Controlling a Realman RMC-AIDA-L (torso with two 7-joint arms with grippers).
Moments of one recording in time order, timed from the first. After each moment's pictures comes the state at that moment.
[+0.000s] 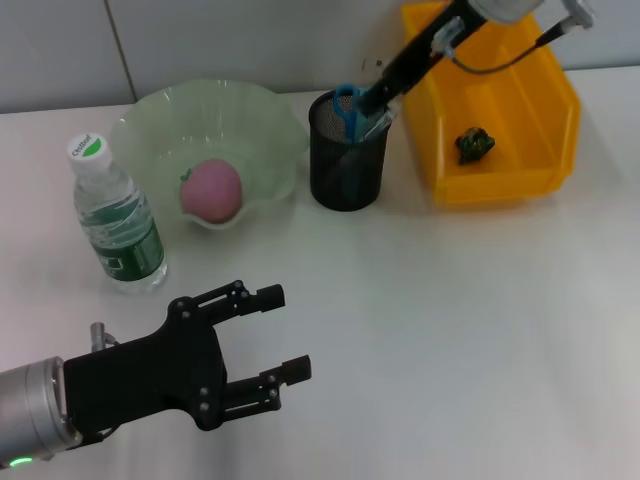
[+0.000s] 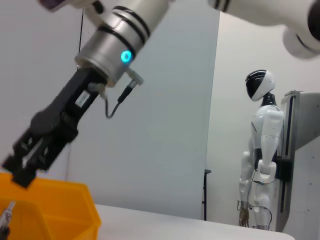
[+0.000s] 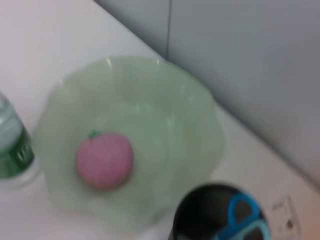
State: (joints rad) left arm -0.55 -2.07 0.29 0.17 2.25 1.78 -0.74; right arm 1.06 2.06 -1.02 -1.07 -2.74 -1.45 2.42
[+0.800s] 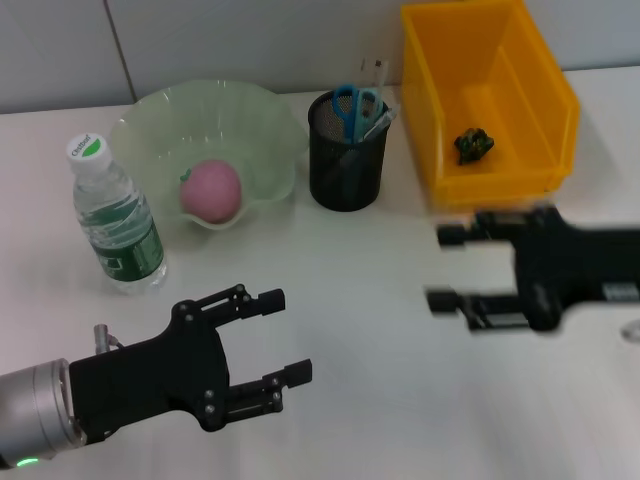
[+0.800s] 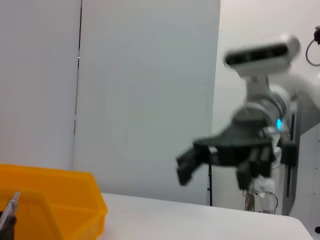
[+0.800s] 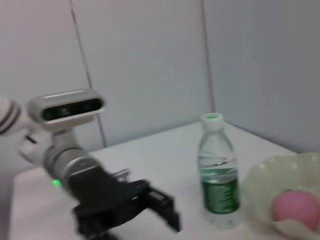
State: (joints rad) left arm -0.55 -2.07 0.30 0.17 2.26 1.74 -0.70; right arm 0.17 2.08 -1.08 -1.27 -1.70 -1.64 1.62
